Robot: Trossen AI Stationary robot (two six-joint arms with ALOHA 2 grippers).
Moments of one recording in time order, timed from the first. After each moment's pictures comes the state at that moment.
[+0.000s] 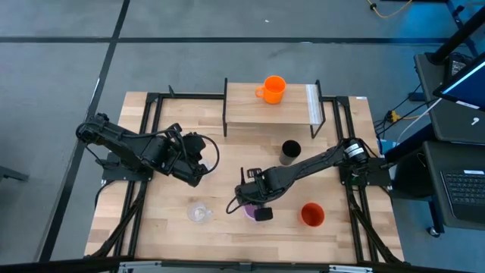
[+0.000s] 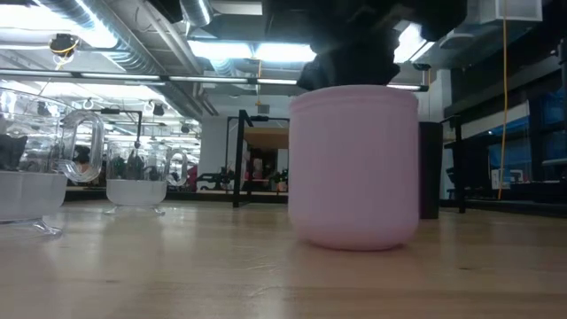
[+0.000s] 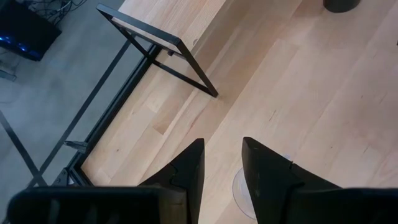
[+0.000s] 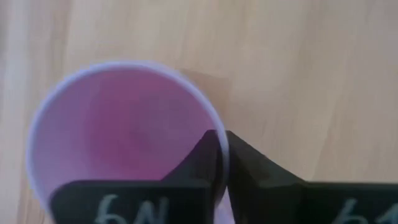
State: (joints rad) left arm -0.38 1.46 1.55 -1.50 -0.75 -0.88; right arm 0.32 2.06 1.66 -0.90 0.05 0.10
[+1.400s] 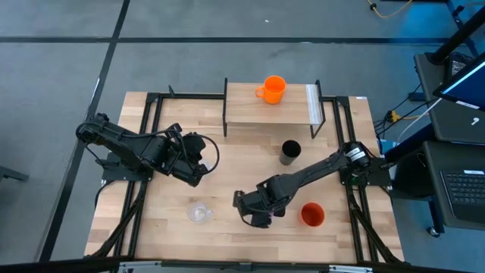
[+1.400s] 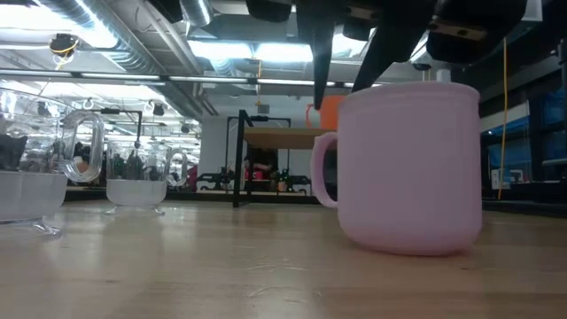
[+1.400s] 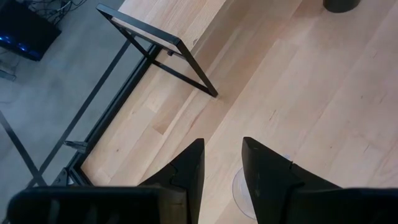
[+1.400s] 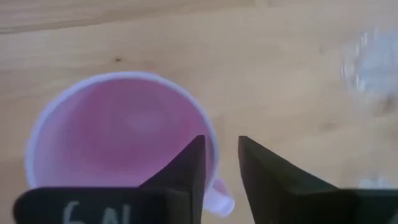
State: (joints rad) left arm -0.38 1.46 1.55 -1.50 -0.75 -0.88; right arm 0.40 2.06 1.74 -0.91 0.00 -1.05
